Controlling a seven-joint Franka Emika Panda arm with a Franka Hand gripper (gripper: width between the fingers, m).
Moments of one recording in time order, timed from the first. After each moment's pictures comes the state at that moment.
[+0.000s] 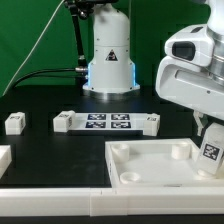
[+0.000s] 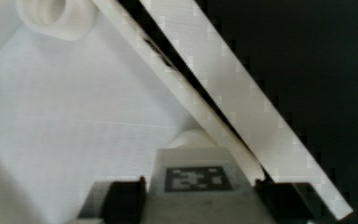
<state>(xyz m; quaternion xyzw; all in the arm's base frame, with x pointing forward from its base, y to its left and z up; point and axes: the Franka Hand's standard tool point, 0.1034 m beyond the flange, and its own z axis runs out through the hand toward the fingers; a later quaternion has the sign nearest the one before) 0.618 0.132 0.081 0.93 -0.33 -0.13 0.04</state>
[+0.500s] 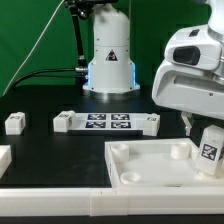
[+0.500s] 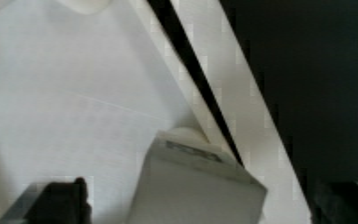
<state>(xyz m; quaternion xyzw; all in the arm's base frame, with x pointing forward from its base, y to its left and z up) 0.620 0.132 0.081 0.98 -0.15 -0.13 0.01</state>
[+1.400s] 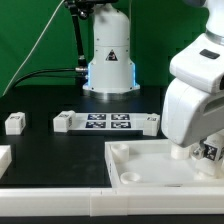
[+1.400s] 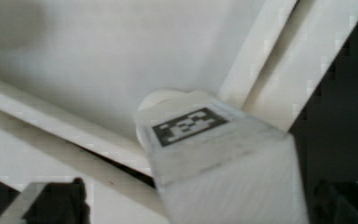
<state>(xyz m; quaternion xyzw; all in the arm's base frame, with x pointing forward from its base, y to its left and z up) 0.626 0.128 0.077 0.95 0.29 -0.11 -0.03</state>
